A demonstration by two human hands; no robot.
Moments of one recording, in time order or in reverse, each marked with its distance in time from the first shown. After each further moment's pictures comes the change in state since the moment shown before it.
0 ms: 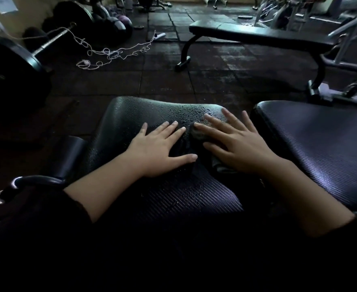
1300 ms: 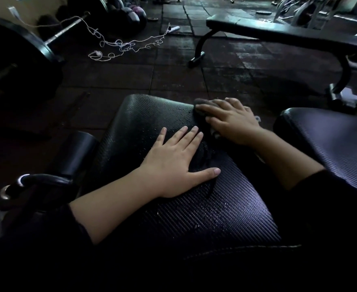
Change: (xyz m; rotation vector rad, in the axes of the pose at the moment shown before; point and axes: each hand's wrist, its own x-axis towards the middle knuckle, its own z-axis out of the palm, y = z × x) left_hand 0.004 -0.009 0.015 -0.047 0.060 0.041; right_hand 0.115 0.005 0.013 0.071 -0.055 0.134
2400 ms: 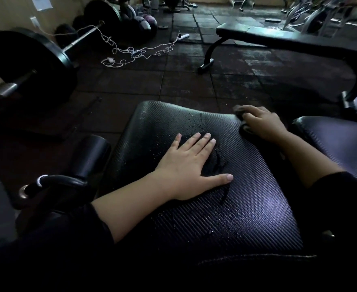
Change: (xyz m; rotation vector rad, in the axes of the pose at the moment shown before) left_hand 0.000 -0.003 -0.001 -0.037 -0.019 0.014; right_hand 0.015 0.046 0.002 0.389 0.036 0.280
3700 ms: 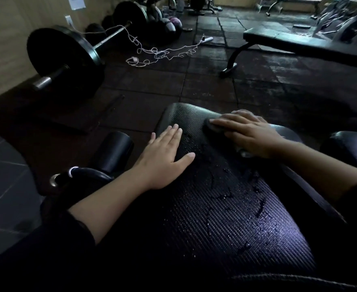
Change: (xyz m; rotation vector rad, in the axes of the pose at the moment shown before) left_hand -0.035 -0.093 0.001 -0.267 0.178 -0.274; right_hand -0.010 -0.074 0.034 -0.322 -0.156 -0.690
